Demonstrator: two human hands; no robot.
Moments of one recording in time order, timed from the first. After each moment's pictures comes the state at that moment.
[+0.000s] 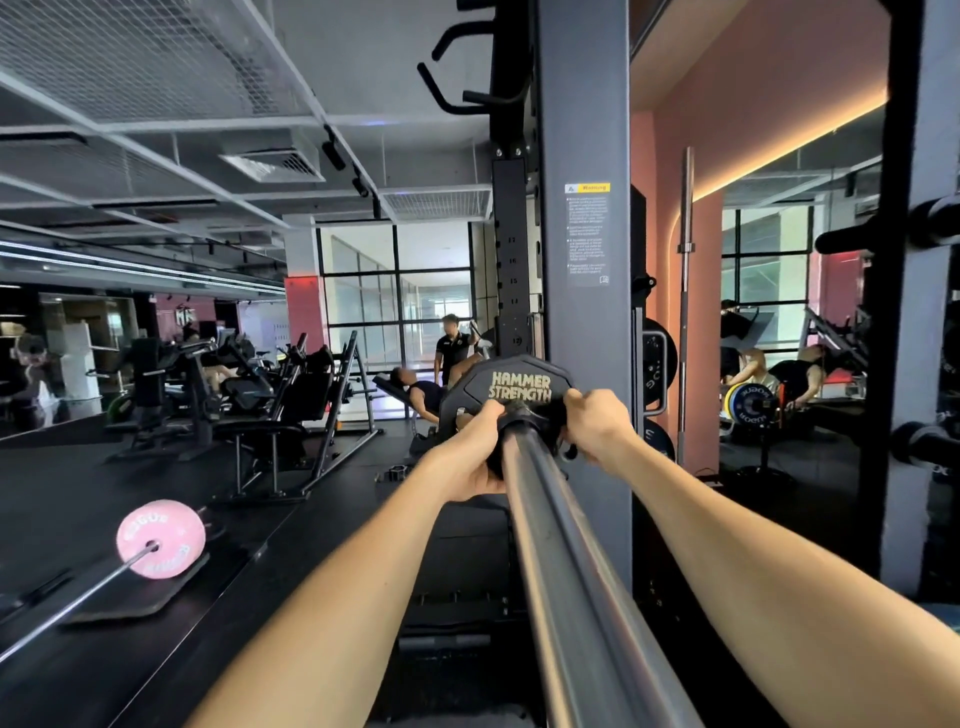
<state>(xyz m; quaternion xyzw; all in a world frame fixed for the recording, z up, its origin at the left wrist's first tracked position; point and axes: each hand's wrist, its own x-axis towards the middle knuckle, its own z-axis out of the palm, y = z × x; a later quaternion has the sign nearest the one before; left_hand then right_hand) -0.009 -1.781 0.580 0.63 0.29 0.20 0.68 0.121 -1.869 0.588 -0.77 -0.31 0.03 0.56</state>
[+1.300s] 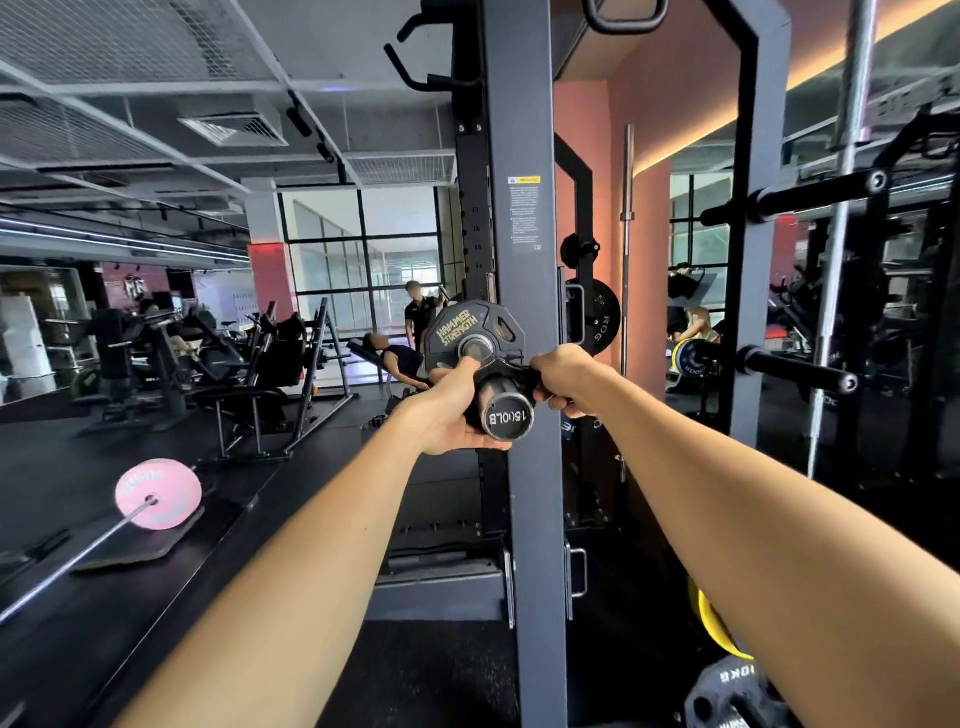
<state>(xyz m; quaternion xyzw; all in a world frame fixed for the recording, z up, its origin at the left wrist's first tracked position) -0.173 -1.989 0.586 0.66 0.27 0.19 0.68 -0.053 -2.076 0.603 -0.81 -0.31 0.16 0.47</state>
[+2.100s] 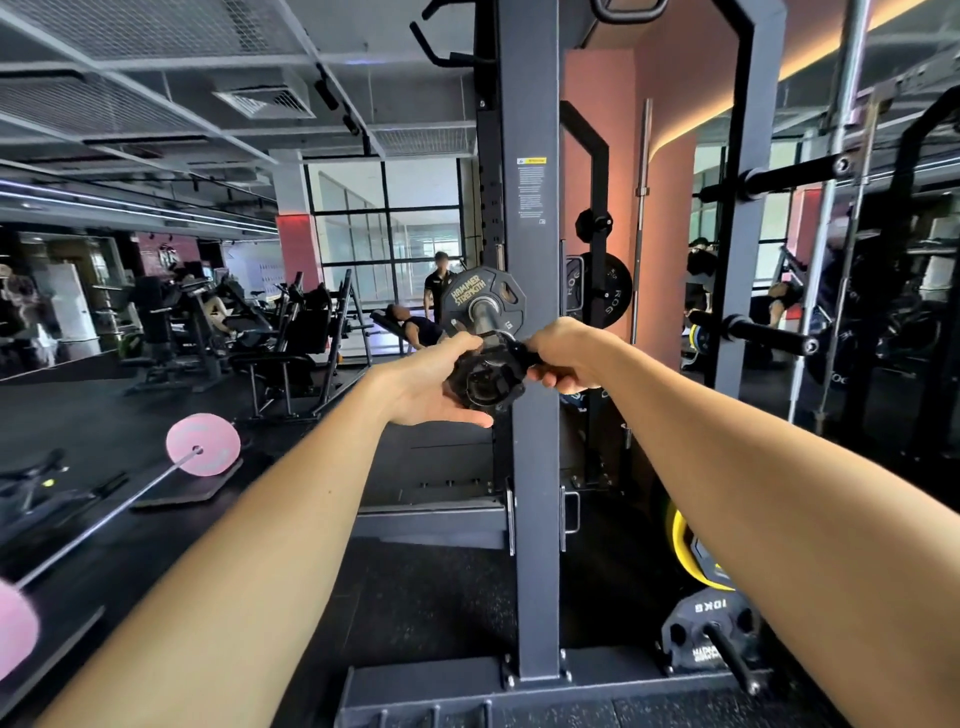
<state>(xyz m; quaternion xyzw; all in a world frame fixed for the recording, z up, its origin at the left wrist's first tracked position) -0.288 -2.079 0.579 0.70 0.23 0.12 0.67 -0.149 -2.192 0.601 -0.80 -0.37 0.22 0.41</state>
